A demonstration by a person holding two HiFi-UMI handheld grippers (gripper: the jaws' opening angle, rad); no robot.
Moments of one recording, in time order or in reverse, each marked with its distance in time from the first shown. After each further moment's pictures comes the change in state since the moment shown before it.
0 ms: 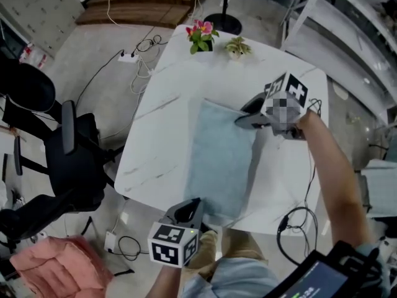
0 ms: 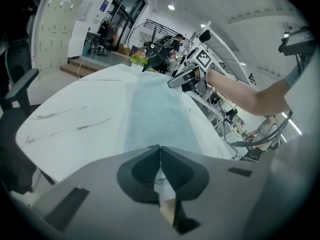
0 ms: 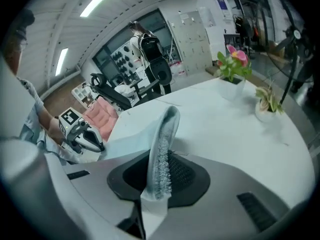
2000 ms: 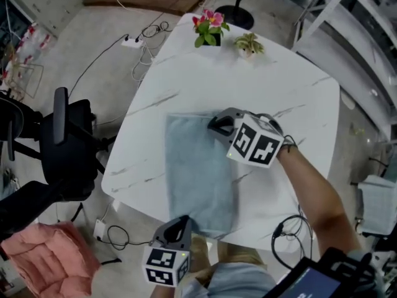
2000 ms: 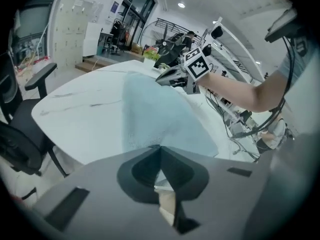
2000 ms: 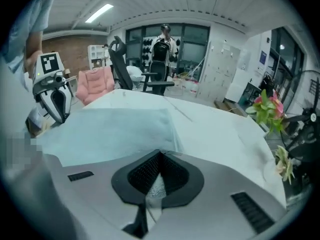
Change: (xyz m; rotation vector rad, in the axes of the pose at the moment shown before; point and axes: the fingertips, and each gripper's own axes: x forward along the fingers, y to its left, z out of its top) left arm 0.002 0.007 -0.039 -0.083 0.017 0.134; right arm 0.085 -0.001 0.029 -0.538 -0.072 -0.241
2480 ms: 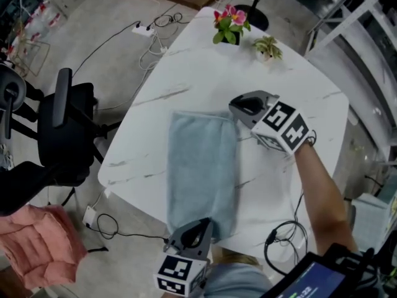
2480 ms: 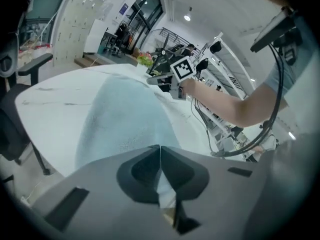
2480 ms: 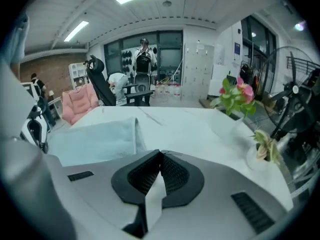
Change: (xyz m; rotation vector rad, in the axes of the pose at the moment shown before) left arm 0.013 -0.058 0.027 -0.089 -0.126 -0.100; right arm -0.022 -0.066 -0.008 0.228 -0.083 -0.075
